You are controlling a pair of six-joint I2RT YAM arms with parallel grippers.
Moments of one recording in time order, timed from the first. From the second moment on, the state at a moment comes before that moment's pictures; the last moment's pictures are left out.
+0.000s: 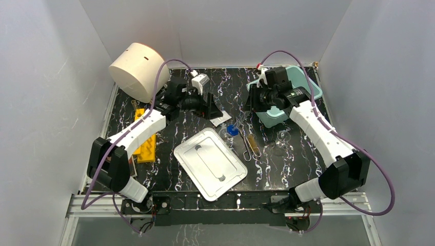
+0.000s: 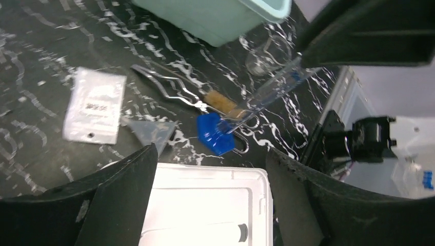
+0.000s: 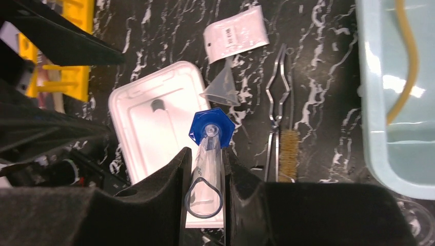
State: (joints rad) left arm -0.48 1.52 1.18 -0.20 0.58 -0.31; right arm 0.45 1.41 1.38 -0.75 -0.25 0.34
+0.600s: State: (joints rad) left arm -0.63 1.57 1.09 -0.03 0.86 -0.12; right arm 0.45 1.43 1.43 -0.80 -0.55 0.42
